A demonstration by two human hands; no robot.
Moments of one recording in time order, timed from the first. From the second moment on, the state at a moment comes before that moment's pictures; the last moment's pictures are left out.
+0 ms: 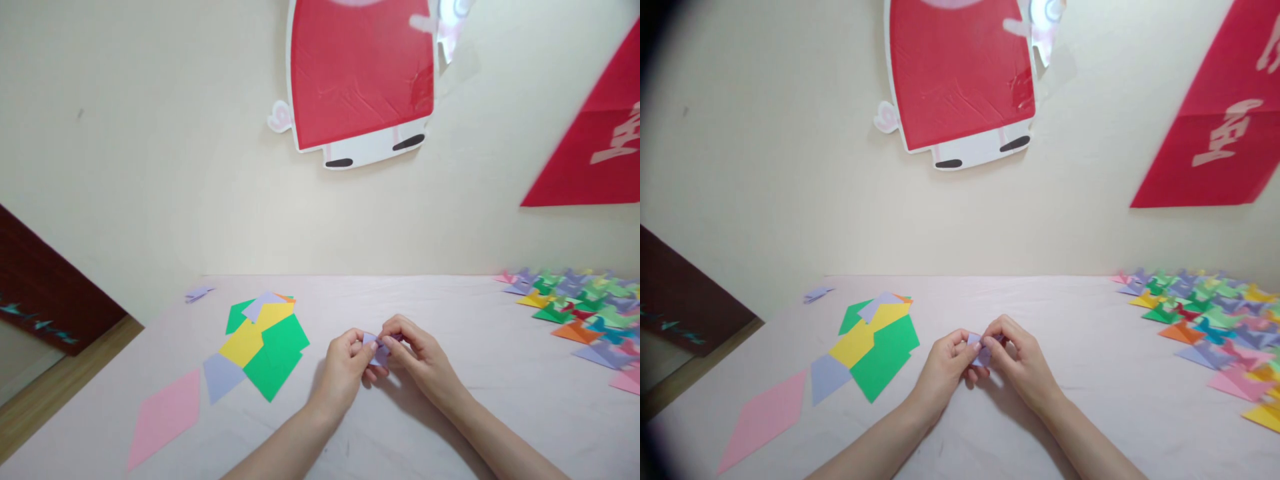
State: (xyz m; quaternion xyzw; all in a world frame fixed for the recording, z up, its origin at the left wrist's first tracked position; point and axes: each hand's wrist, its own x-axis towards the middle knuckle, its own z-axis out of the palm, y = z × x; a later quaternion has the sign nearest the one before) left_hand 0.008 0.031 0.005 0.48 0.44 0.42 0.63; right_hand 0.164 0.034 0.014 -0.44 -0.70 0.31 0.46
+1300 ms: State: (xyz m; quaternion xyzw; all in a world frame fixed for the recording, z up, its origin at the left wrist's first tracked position) left_hand 0.011 0.018 0.011 0.52 0.48 0.43 0.56; right_hand 0.159 0.035 0.010 -0.49 -0.62 0.37 0.48
